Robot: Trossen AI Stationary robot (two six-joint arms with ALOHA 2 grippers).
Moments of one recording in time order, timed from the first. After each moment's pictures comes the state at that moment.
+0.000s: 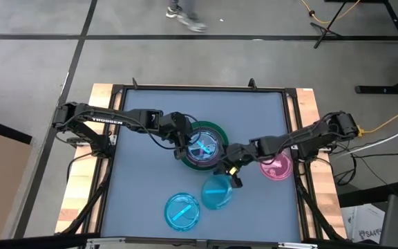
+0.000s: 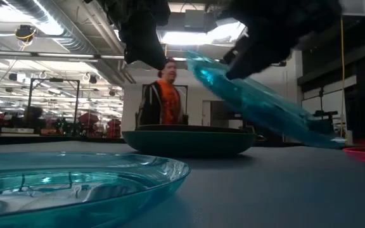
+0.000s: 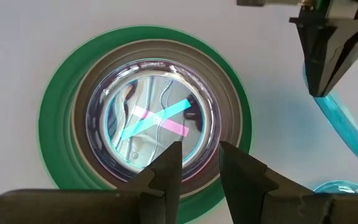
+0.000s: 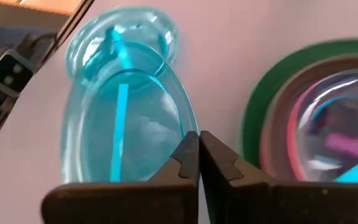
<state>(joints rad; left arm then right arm) 0.05 1.48 1.15 -0.52 0.00 -0.30 0.21 1.53 0.88 -0.05 -0.18 0.02</state>
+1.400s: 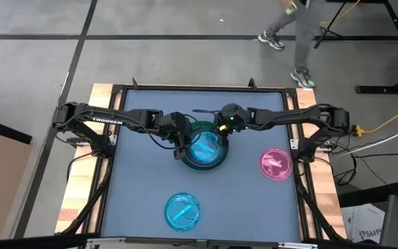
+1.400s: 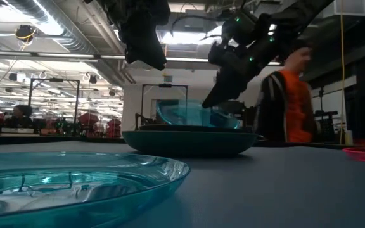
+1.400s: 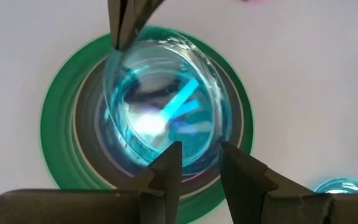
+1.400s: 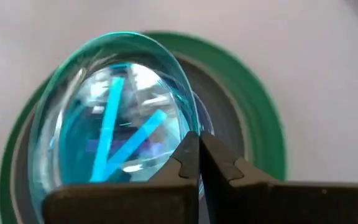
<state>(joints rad) 0.05 1.48 1.15 -0.52 0.00 -0.28 -0.23 1.59 0.92 -0.04 -0.14 -0.01</state>
